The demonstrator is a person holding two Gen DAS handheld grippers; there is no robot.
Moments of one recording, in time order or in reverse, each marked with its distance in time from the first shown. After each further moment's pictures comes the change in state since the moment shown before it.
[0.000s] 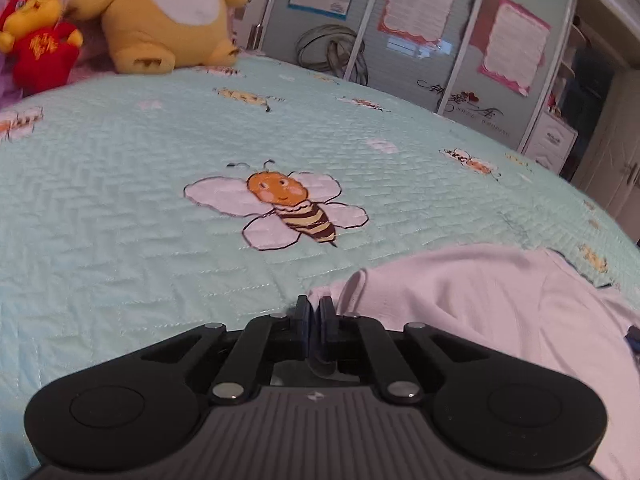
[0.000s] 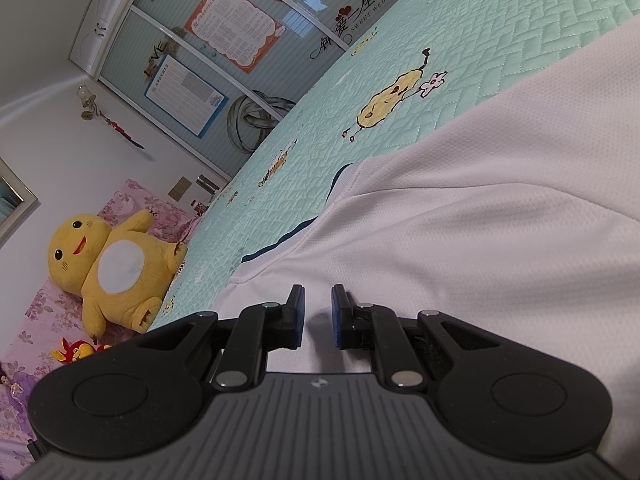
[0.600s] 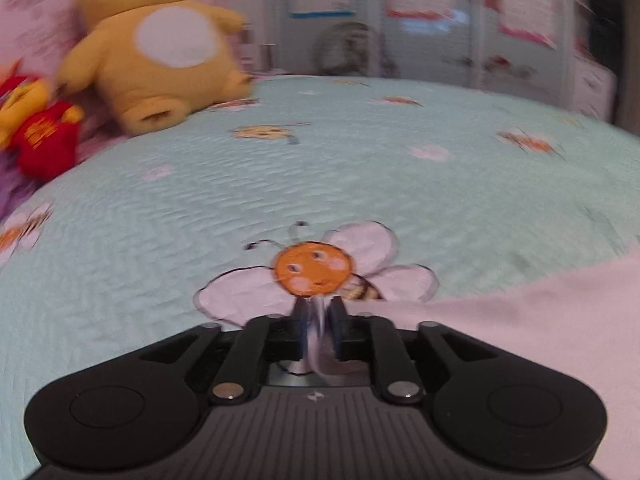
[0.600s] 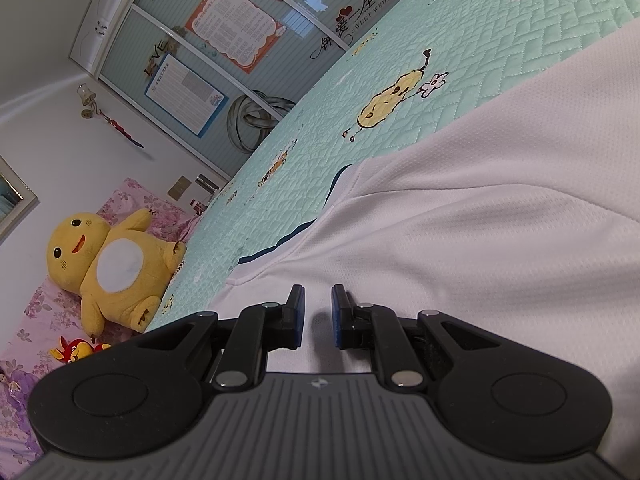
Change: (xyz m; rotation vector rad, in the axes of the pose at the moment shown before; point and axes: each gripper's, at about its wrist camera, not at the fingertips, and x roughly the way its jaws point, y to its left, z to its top) left arm 0.052 0.003 0.043 0.050 -0.041 0.232; right arm -0.001 0.001 -0.001 -0.008 -0.002 -0.005
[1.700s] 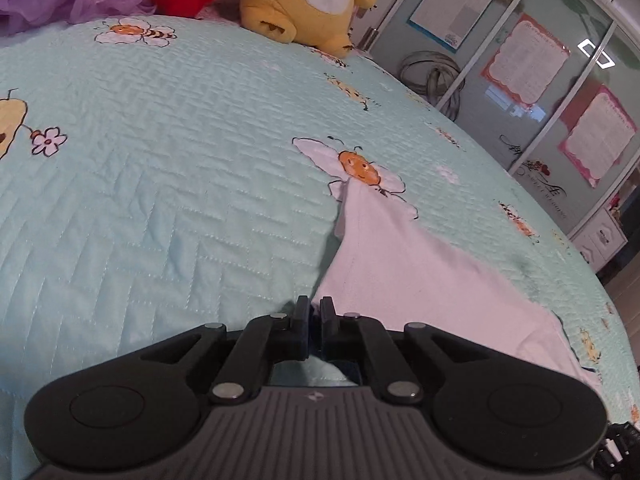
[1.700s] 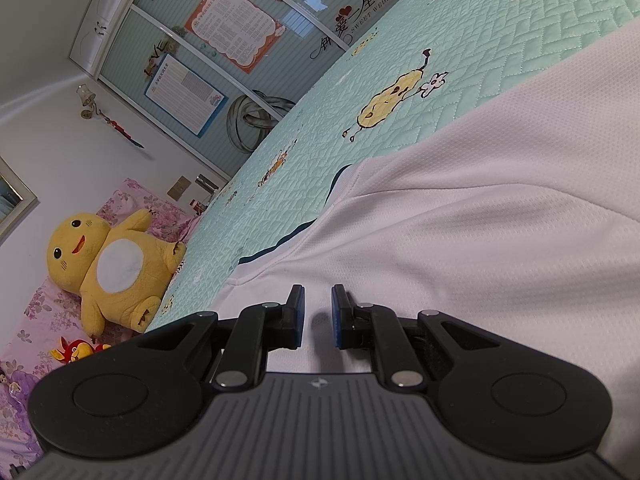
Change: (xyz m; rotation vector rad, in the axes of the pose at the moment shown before) left arm -0.111 0.031 -0.076 -0.472 0.094 -0.084; right arm 0.000 0.005 0.000 0.003 0.000 -0.001
